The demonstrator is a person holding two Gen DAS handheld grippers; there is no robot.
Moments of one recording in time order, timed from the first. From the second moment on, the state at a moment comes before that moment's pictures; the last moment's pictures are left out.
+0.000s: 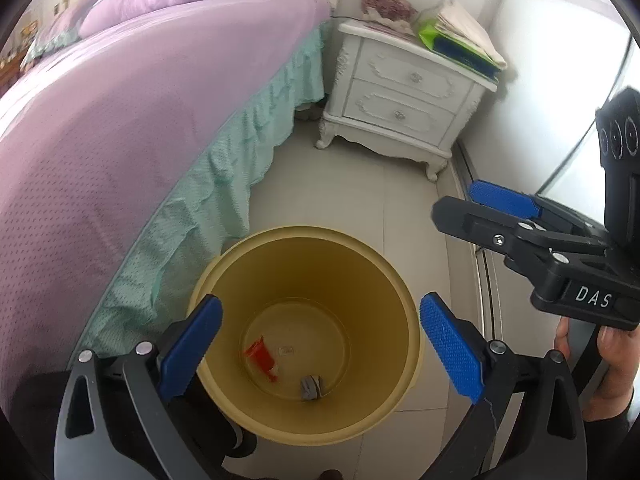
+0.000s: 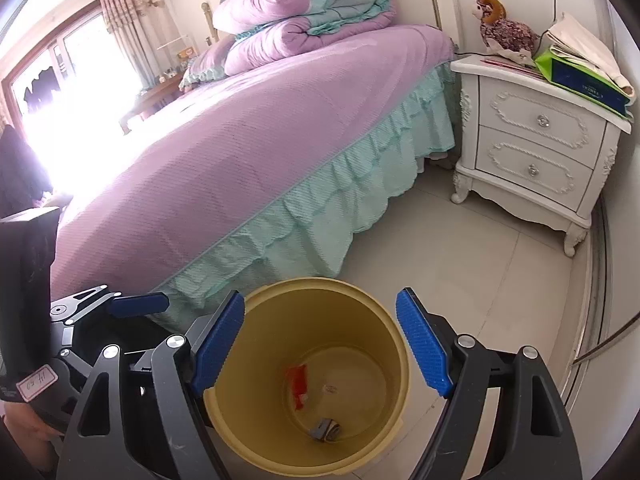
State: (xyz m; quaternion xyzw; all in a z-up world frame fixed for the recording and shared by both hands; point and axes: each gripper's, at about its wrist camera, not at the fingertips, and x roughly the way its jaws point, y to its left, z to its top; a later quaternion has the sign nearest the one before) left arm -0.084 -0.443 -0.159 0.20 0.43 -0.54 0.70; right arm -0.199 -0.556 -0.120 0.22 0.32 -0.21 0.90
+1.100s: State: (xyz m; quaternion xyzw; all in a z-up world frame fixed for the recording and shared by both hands) left arm 0.027 -0.056 -0.019 0.01 0.29 -0.06 0.95; right arm 0.001 -0.290 -0.008 0.07 0.14 0.13 0.98
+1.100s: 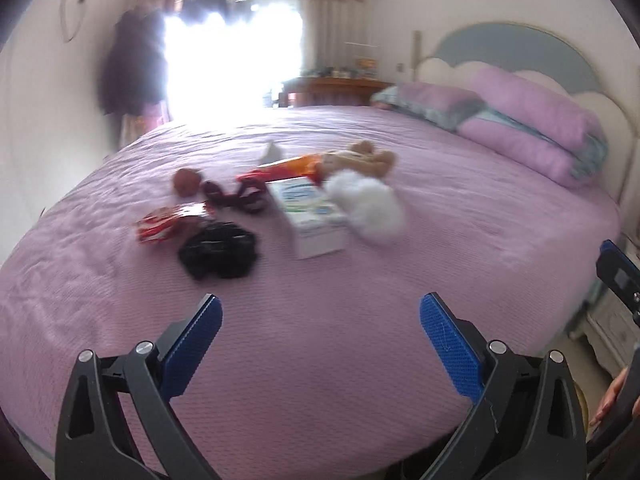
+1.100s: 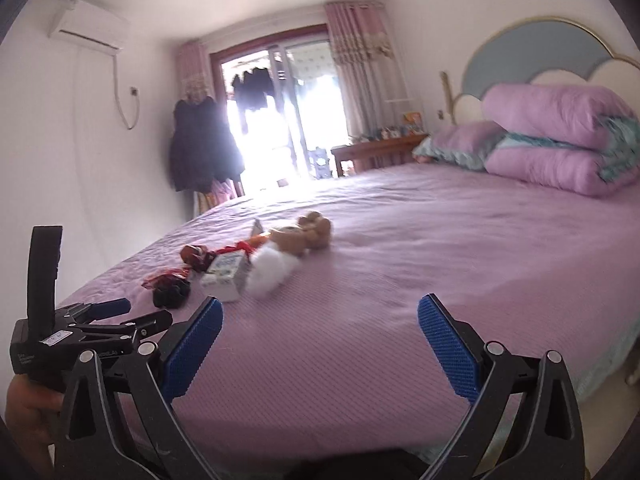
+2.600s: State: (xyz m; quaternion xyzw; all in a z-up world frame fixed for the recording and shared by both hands) left arm 0.111 0.056 -0.037 -0.12 0.30 -0.01 0.95; right arm 0.107 -0.181 -0.017 0.08 0.23 0.31 0.92
